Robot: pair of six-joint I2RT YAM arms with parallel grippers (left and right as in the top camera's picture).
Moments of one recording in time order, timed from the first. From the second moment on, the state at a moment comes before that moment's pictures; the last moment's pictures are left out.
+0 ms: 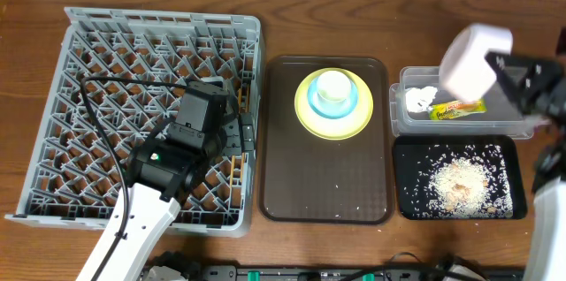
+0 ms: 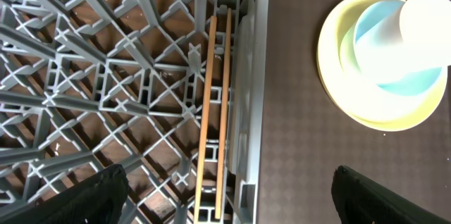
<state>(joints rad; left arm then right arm) -0.38 1.12 1.00 -0.85 -0.08 -0.40 -0.51 1.20 0.94 0.94 -1.46 1.90</state>
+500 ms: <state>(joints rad) -0.38 1.12 1.00 -0.85 -0.08 -0.40 -0.03 1.57 1.35 0.51 -1.39 1.50</state>
